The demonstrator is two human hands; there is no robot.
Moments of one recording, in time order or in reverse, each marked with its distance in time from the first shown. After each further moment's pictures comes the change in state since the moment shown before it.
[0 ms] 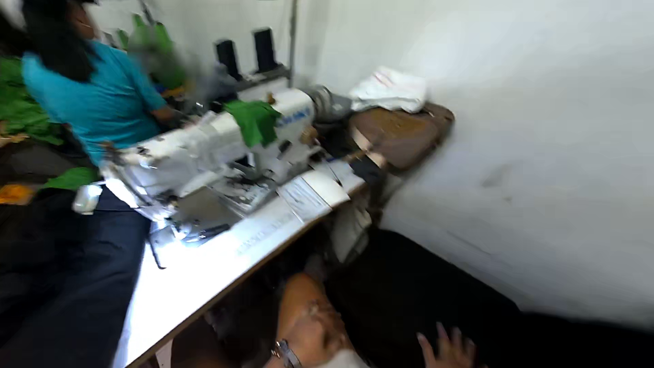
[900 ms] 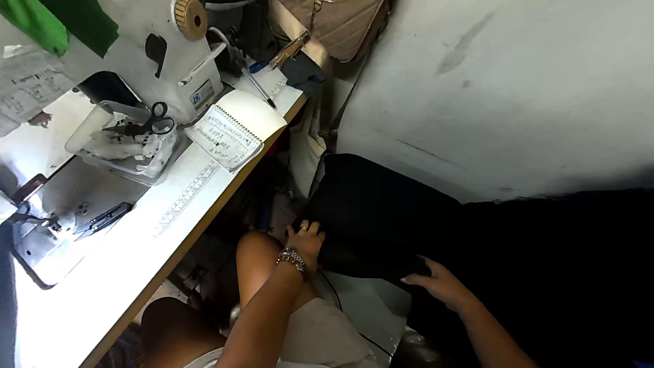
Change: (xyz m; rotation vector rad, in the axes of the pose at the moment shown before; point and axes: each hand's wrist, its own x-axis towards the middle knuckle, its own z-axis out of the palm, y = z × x) left_hand 0.137 0.038 0.015 0.475 -0.529 -0.187; right_hand 0.029 0.029 -0.086 0.563 -0.569 0.283
